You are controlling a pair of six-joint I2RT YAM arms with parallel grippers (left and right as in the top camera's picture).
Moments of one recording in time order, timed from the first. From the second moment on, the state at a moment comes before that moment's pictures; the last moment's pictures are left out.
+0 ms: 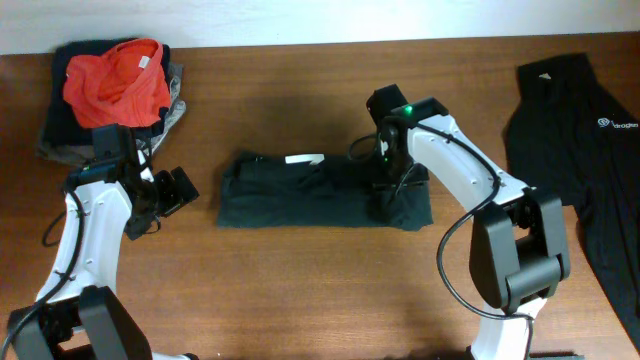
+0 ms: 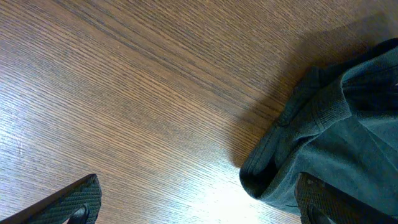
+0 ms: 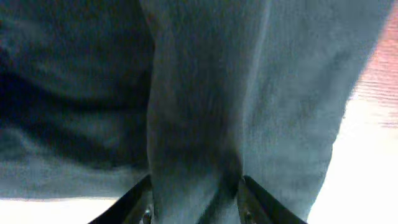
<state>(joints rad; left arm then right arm) 0.22 1.61 1.16 -0.90 0.09 -0.35 0.33 2.00 1.58 -1.14 -0.01 0.29</state>
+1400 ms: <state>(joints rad) 0.22 1.61 1.16 -0.91 0.09 -0.35 0.26 2.00 1.34 -0.85 -0.51 0.28</state>
